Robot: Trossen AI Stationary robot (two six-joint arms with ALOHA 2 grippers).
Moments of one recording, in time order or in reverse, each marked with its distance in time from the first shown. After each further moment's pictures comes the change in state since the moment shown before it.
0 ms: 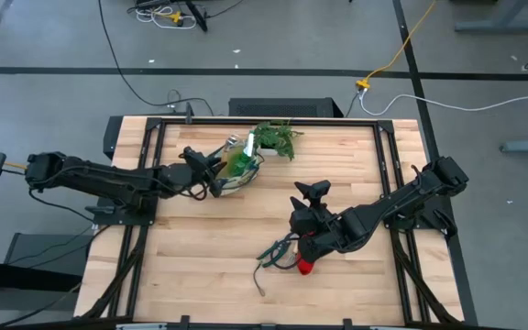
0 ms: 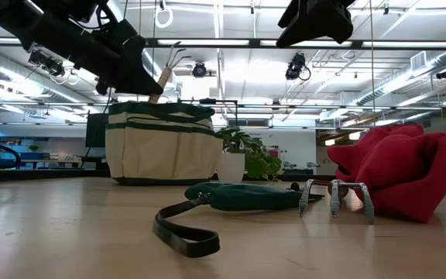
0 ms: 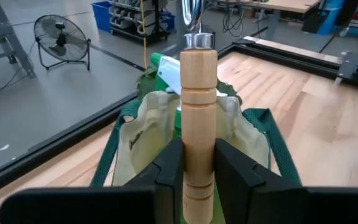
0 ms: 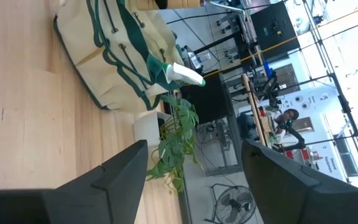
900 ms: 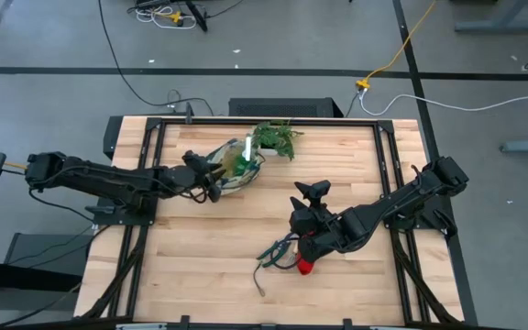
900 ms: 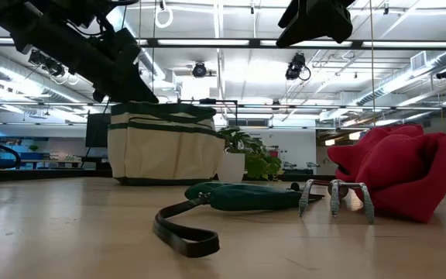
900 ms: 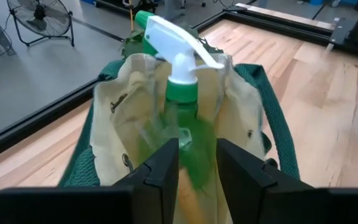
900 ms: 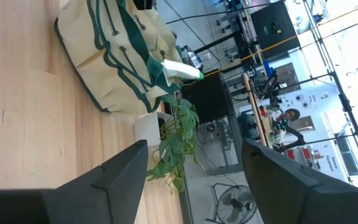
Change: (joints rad) left arm 0.000 0.000 0.001 -0.118 0.073 -0.054; right arm 0.000 0.000 0.000 0.000 0.000 0.008
